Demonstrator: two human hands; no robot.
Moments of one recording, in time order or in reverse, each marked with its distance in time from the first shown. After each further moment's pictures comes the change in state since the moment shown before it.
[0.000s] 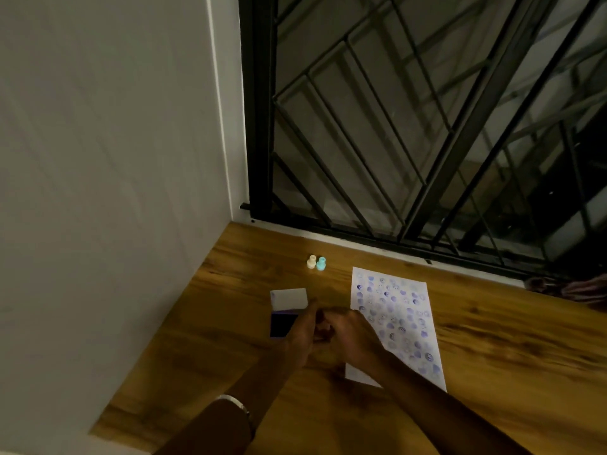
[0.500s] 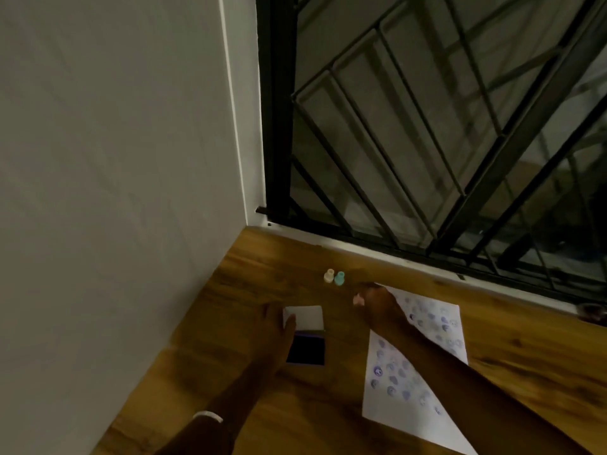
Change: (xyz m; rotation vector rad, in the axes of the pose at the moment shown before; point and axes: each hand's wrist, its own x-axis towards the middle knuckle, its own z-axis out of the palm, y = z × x) left_hand 0.066 -0.001 -0.086 0.857 0.447 0.508; right_hand 0.100 0.057 -0.019 0.044 -0.029 0.299
